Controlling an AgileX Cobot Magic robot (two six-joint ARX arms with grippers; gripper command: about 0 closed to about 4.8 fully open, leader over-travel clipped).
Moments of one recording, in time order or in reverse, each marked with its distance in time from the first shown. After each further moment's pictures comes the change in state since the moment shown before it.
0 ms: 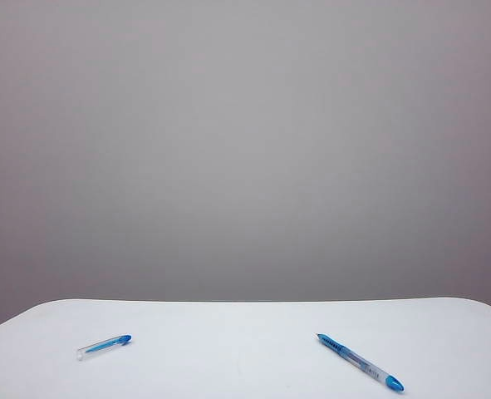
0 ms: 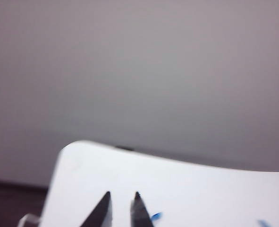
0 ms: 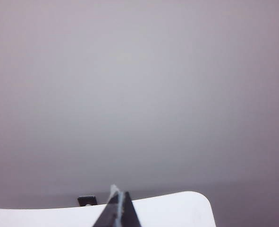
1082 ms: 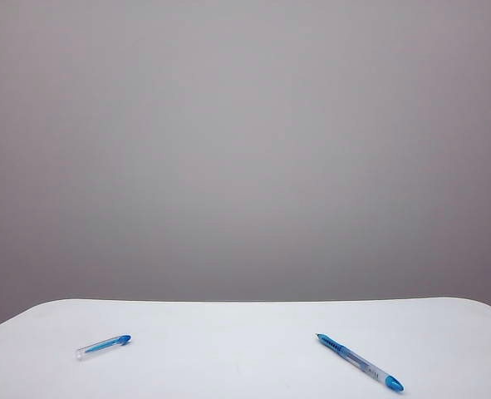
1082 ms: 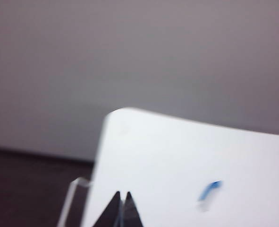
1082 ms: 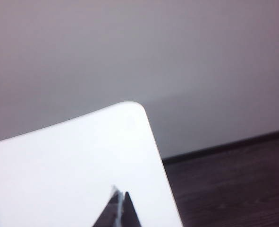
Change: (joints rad) left arm 0.001 0.001 -0.182 0.066 -0.144 0.124; right arm 0.000 0.000 -0.216 -0.103 0.219 0.011
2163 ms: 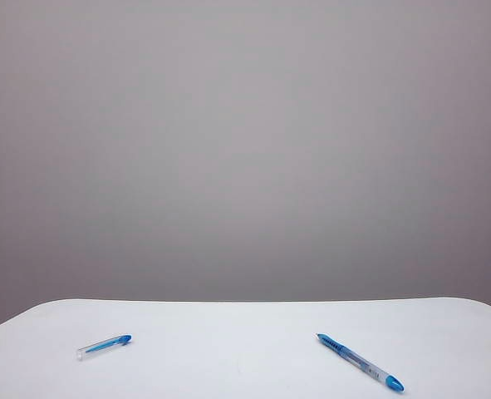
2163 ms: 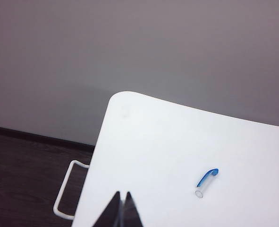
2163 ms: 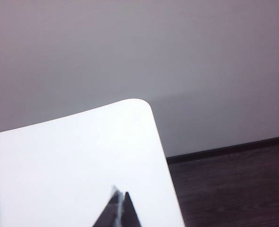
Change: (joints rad) left arm 0.000 0.002 0.003 -0.052 0.021 -0.043; right arm 0.000 0.001 0.000 -0.003 -0.027 -0.046
